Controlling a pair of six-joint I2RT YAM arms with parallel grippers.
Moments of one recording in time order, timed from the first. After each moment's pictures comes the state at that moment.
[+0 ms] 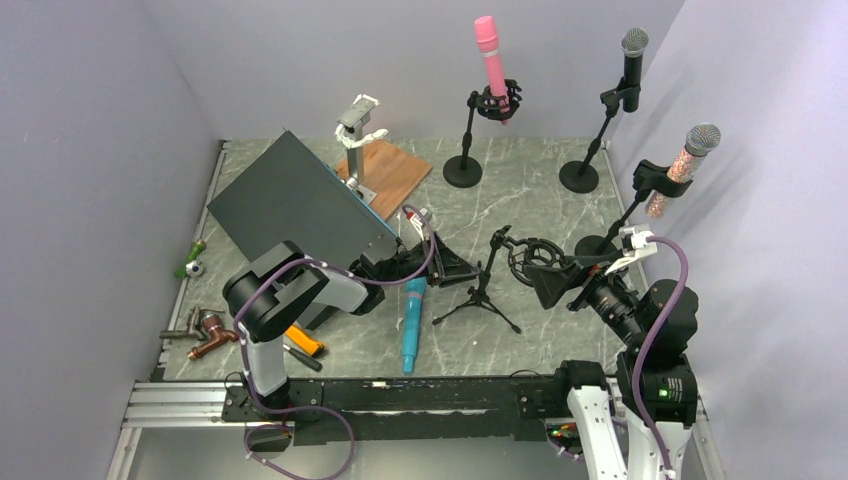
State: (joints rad) left arm -0.81 1.85 0.72 1.18 0.56 -1.35; right arm -0.07 0.36 0.93 -0.71 -0.56 0.32
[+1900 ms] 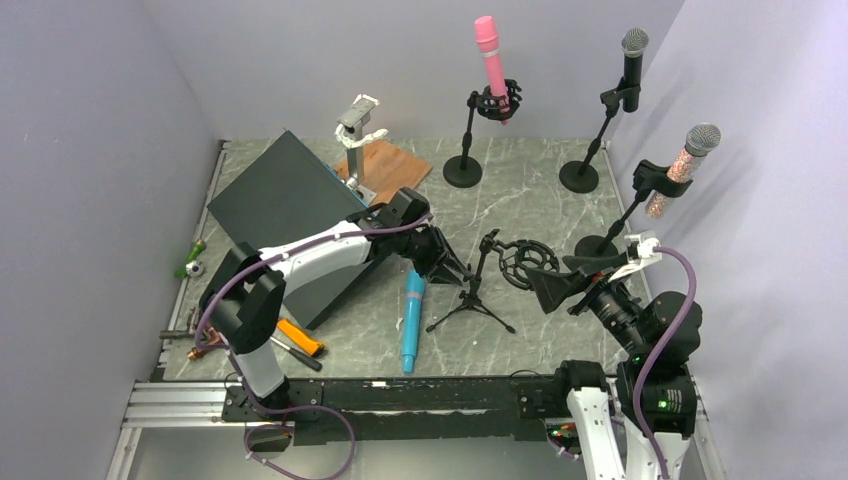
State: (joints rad) left arm -0.77 1.73 1.26 -0.36 0.60 -1.40; right arm -0.07 0.30 0.90 -0.66 -0.57 0.36
